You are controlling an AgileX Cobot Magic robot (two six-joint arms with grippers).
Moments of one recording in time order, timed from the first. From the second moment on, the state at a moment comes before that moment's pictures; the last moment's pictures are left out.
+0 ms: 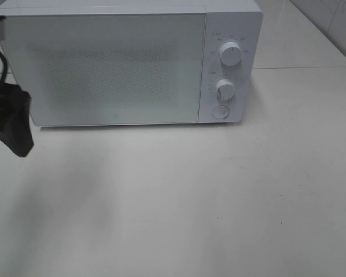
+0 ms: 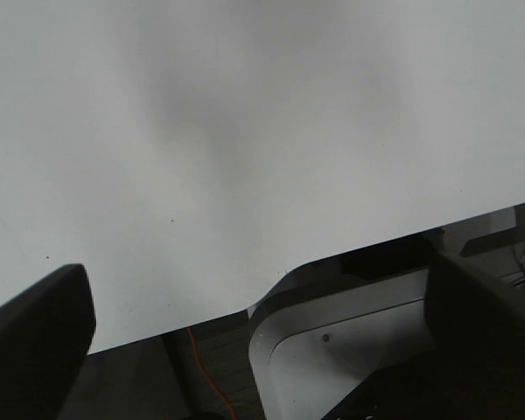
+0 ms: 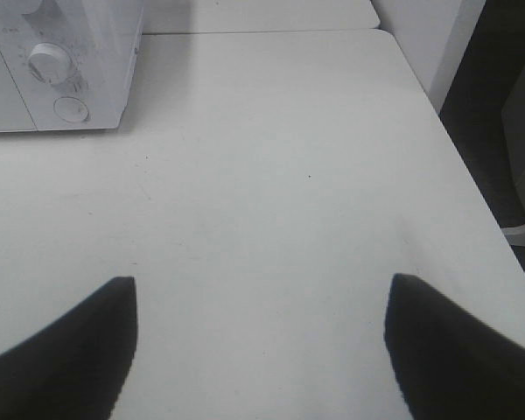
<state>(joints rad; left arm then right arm) -0.36 1.43 -1.12 -0.08 1.21 -0.07 -0.04 0.00 -0.50 -0.06 1.01 0.03</state>
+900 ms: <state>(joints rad) 0.01 0.82 -0.77 -0.09 1.21 0.04 -0.04 0.00 -0.50 -0.06 1.01 0.03</state>
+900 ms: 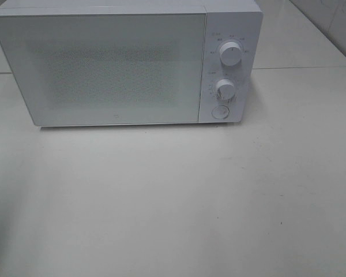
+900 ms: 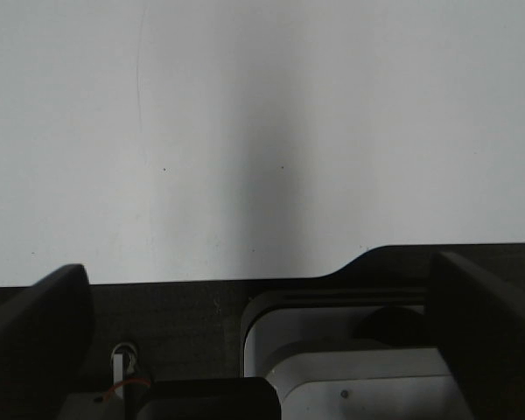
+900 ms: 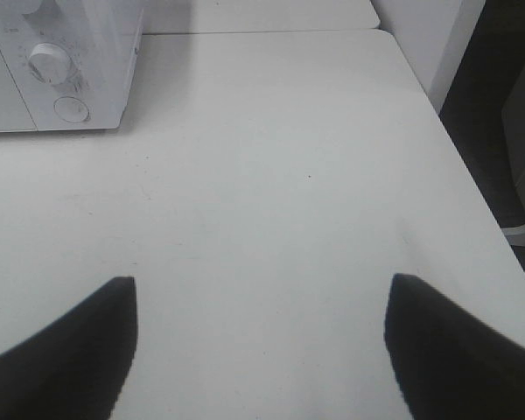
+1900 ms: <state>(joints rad) 0.01 0.00 -0.52 -0.08 1.08 0.05 -0.04 0.00 -0.50 -0.06 1.01 0.03</state>
